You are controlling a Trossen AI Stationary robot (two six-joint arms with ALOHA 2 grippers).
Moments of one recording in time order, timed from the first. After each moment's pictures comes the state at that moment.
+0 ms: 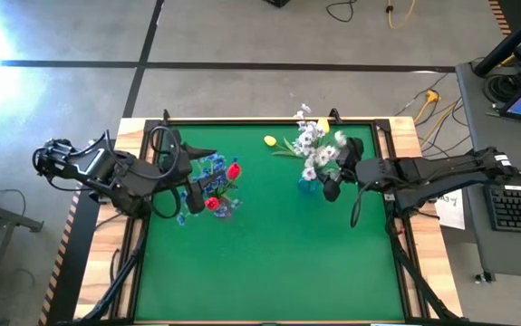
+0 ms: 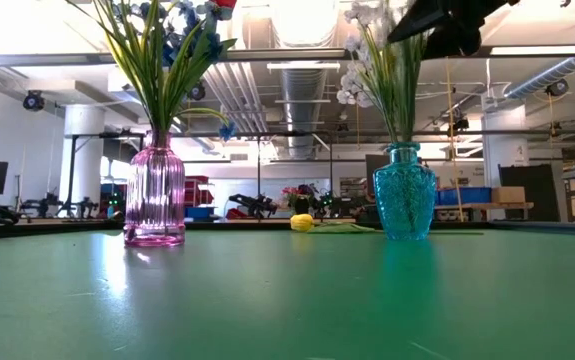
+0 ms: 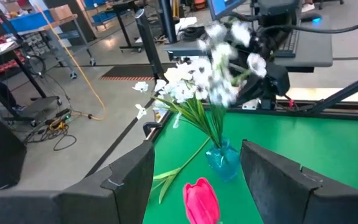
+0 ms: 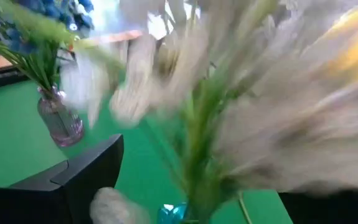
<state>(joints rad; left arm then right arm) -0.38 1.18 1.48 -0.68 -0.80 -0.09 0.10 0.96 0.85 -0.36 0.62 0.26</state>
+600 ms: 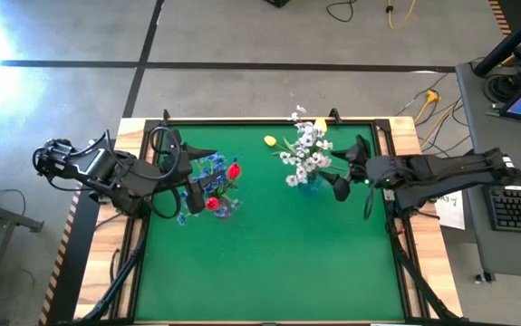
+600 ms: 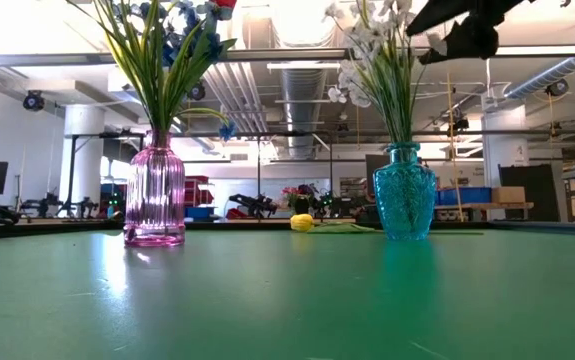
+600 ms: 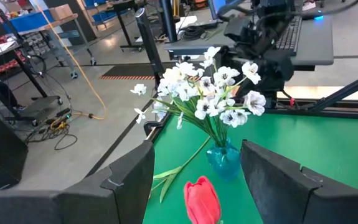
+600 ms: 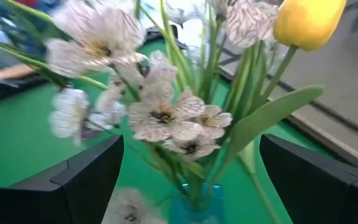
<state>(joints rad) -0.38 1.18 1.48 -0.69 -0.80 -0.09 0.10 0.87 0.85 -0.48 0.55 0.39</state>
